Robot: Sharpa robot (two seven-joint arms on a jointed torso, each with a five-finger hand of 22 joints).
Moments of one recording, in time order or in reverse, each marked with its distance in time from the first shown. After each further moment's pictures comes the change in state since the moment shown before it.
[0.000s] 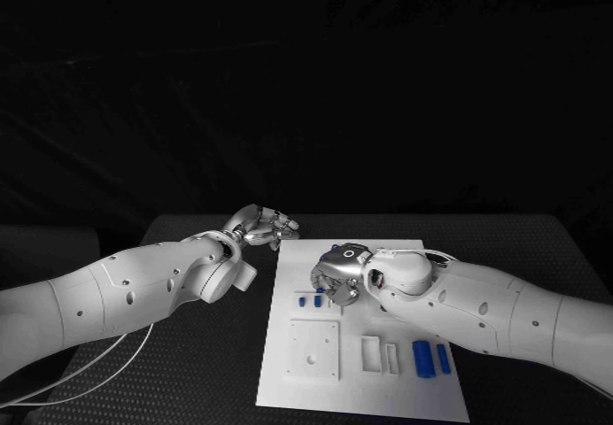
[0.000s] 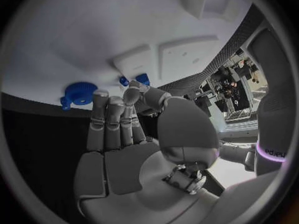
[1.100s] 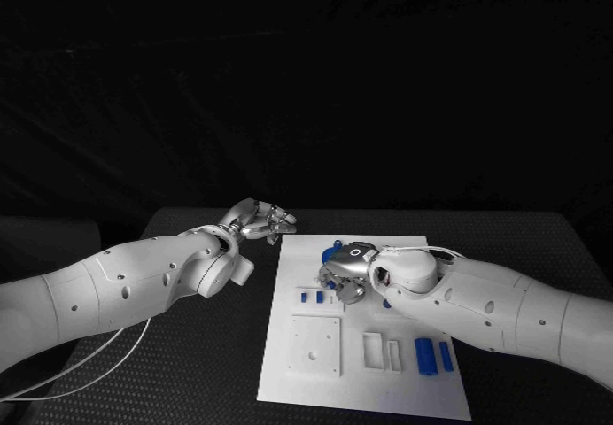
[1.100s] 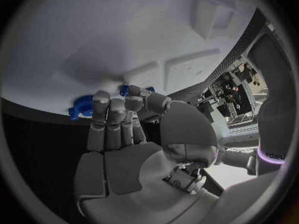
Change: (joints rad) left arm 0.011 -0.013 0.000 0.005 0.006 -0.002 -0.004; left_hand -0.004 0.004 0.000 0.016 0.000 -0.009 0.002 0.000 -0.001 0.008 0.004 -0.008 0.000 0.005 0.005 0.000 0.005 0.003 0.008 0.000 -0.004 0.000; right arm 0.000 -0.025 0.000 -0.001 -0.039 0.039 -0.021; right_hand -0.100 0.078 0.140 -0.039 0.078 -0.037 -0.018 0.009 0.006 0.019 -0.027 0.152 0.088 0.023 -0.008 0.069 0.004 -0.001 0.016 -0.022 0.088 0.000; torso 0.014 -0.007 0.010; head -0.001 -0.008
